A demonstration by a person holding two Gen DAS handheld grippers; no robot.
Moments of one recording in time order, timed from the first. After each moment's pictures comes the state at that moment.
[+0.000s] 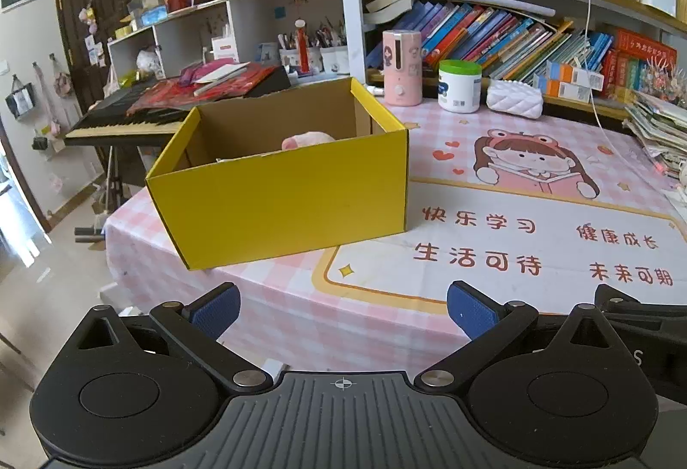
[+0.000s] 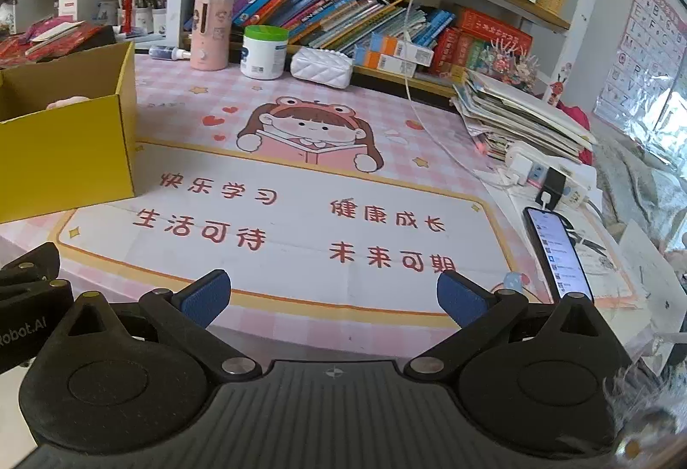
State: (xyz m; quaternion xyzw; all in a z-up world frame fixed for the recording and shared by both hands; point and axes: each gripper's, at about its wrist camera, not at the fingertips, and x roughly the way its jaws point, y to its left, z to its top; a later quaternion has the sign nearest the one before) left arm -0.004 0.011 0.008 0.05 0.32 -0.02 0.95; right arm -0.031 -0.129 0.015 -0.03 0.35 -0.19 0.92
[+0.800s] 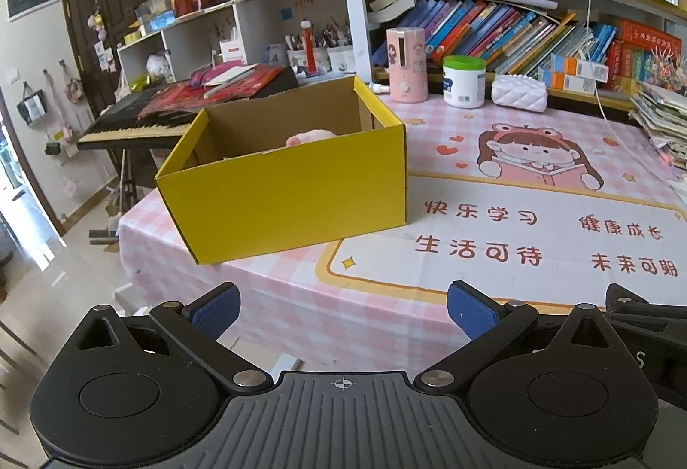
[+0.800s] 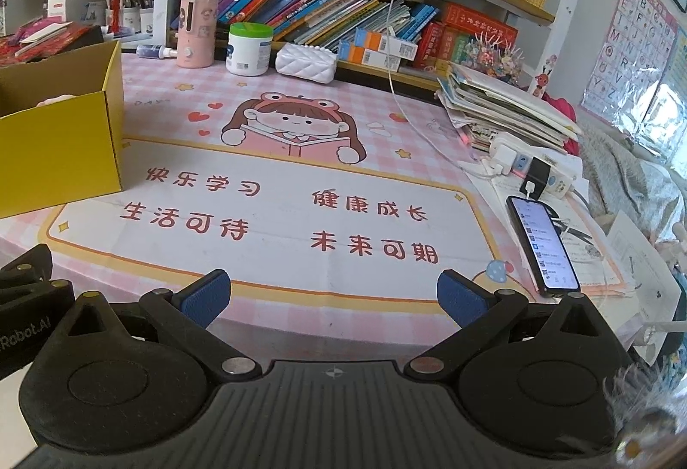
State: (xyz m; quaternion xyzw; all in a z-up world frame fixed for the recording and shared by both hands) left arm -0.015 -0.001 0.009 0.07 0.32 0.00 0.94; right arm -0.043 -0.134 0.014 -0.03 0.35 -0.20 0.92
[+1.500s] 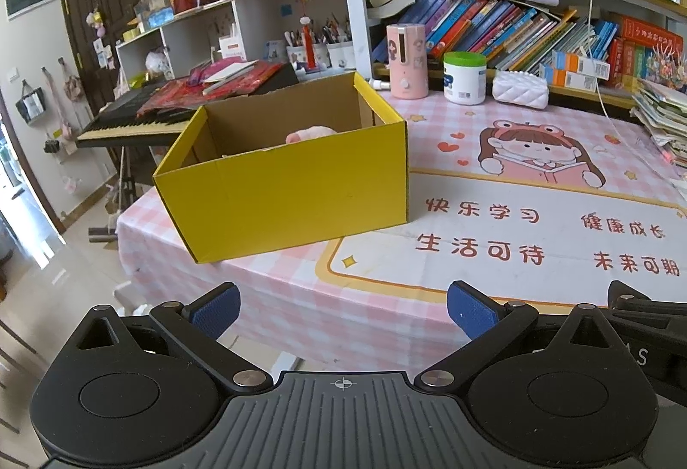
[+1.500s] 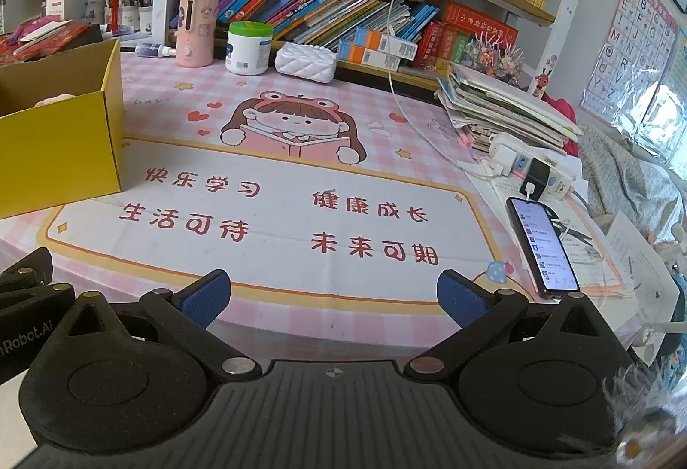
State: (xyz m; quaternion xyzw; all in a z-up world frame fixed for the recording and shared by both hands) left arm -0.012 0.000 0.007 0.07 0.33 0.00 0.94; right arm -0.041 -0.134 0.014 -0.03 0.35 -0.20 0.92
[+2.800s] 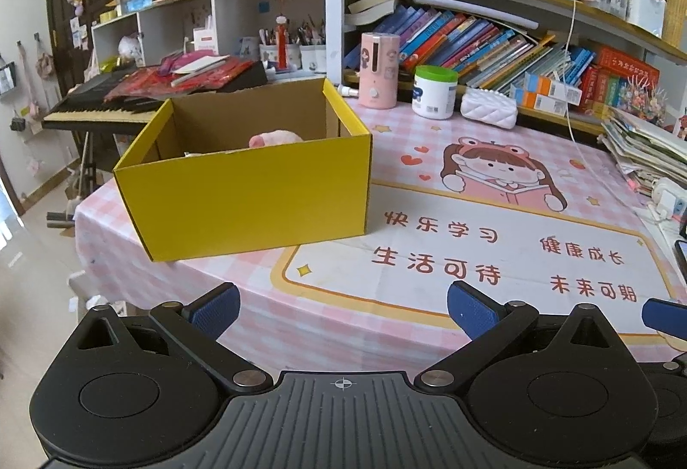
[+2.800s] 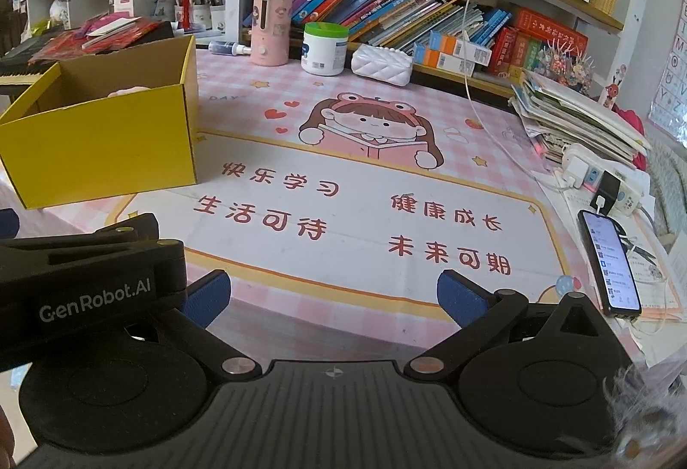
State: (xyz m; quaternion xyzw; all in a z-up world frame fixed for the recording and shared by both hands) left arm -0.005 0.001 0.012 0.01 0.33 -0.05 0.94; right arm -0.037 -0.120 0.013 -0.02 0.35 -0.10 0.93
